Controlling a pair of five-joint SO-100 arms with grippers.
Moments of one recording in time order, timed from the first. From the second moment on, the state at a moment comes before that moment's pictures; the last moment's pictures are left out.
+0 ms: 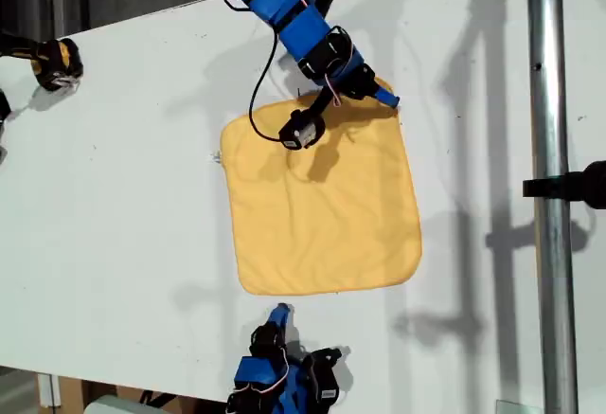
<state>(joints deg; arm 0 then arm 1) -16.7 199.0 178.5 73.5 -80.5 -31.2 97.3 124.5 62.8 65.9</state>
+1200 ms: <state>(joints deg) -10.5 193.3 166.0 76.0 -84.6 -27.9 96.4 131.5 48.3 65.5</state>
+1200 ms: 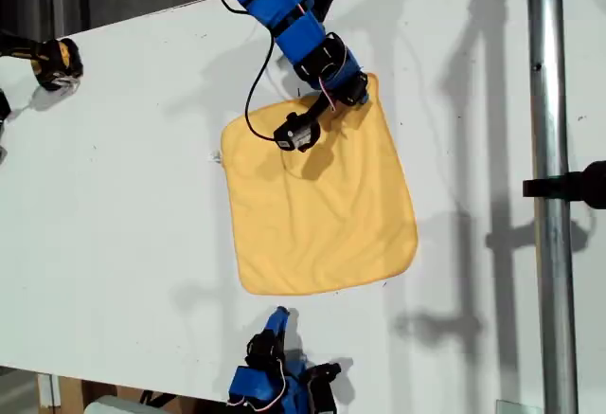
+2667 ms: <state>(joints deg) 20.7 75.8 62.3 82.6 -73.4 -26.7 96.4 131.5 48.2 64.4</state>
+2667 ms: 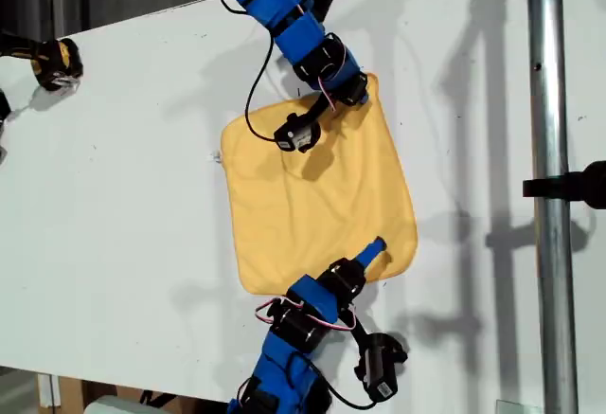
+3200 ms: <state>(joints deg) 24.1 60.6 61.0 82.4 -76.4 -26.7 96.4 131.5 48.2 64.4</state>
